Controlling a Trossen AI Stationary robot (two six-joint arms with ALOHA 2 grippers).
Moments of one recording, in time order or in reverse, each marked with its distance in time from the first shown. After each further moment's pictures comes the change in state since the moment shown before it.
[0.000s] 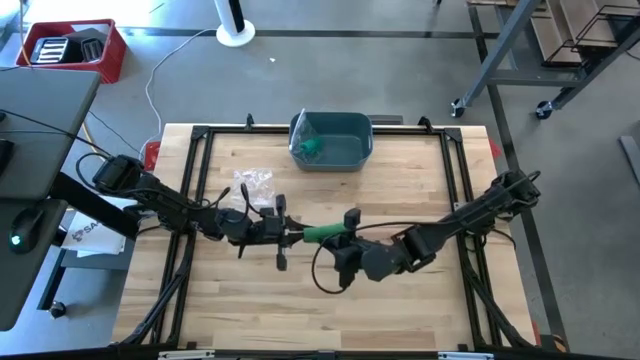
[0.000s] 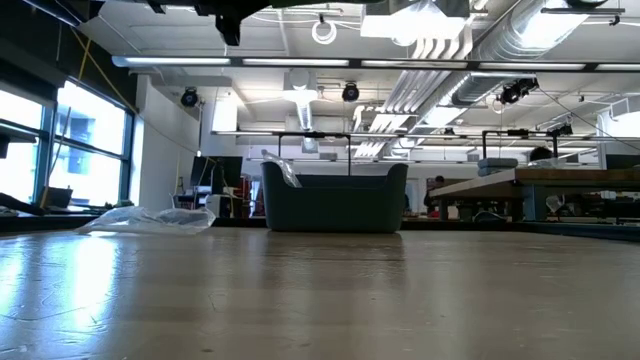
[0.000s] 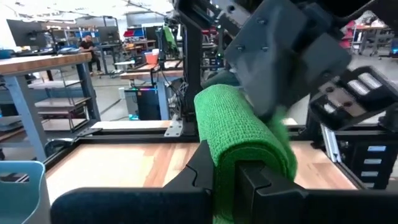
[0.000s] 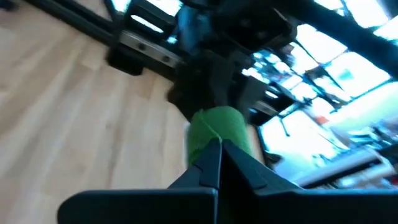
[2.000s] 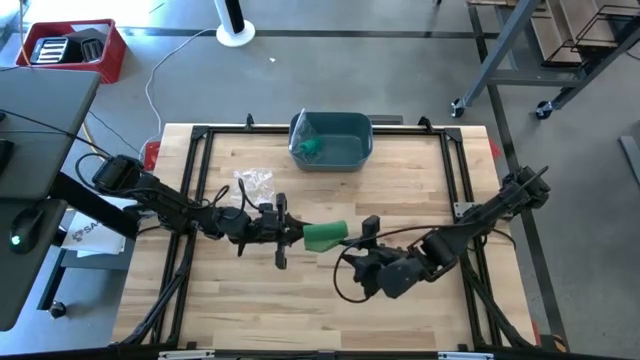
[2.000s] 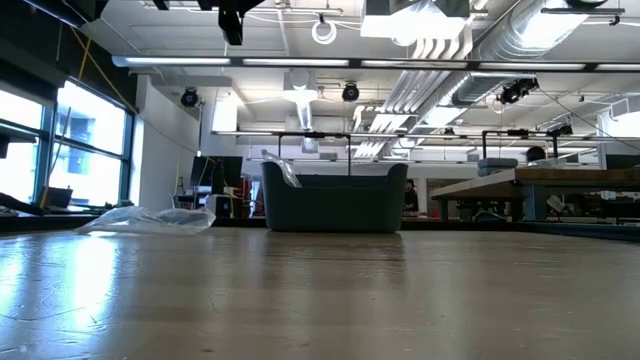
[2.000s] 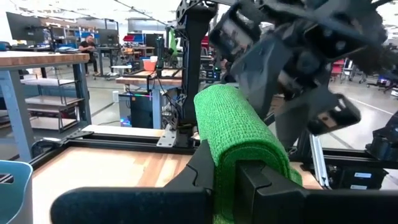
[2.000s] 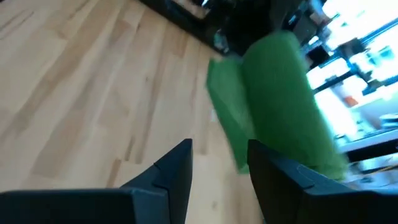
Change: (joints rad) left arm 0.013 -0.005 0.000 0.057 0.022 -0.074; right arm 0.103 -0.083 0.015 -0.369 0.028 0.199
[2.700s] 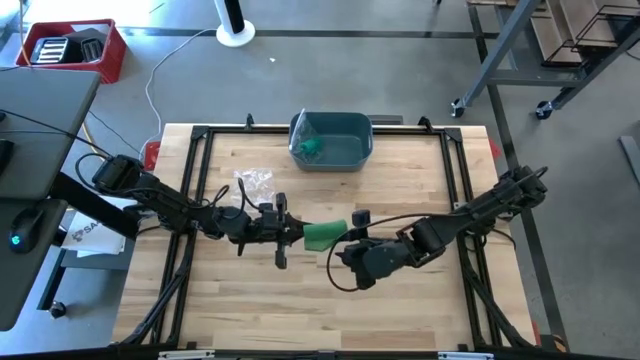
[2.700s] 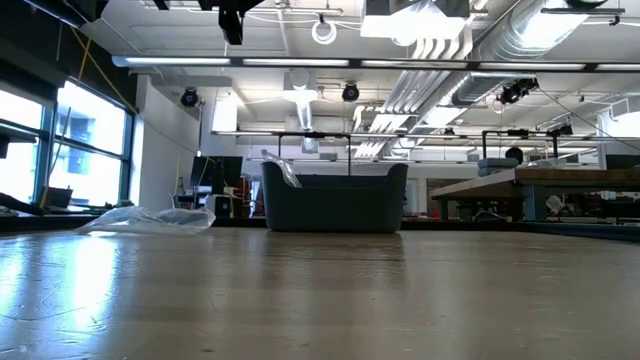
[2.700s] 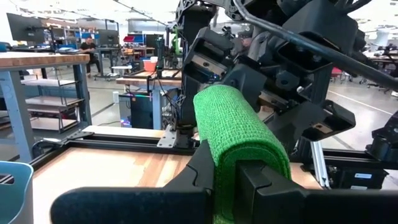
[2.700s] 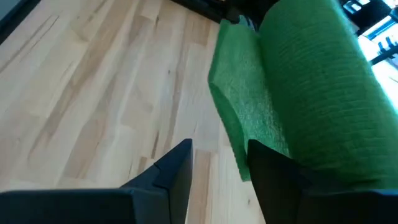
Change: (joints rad) left arm 0.000 -0.002 0.000 0.001 0.001 0.002; right arm -0.105 0.015 0.000 -0.026 -0.223 0.110
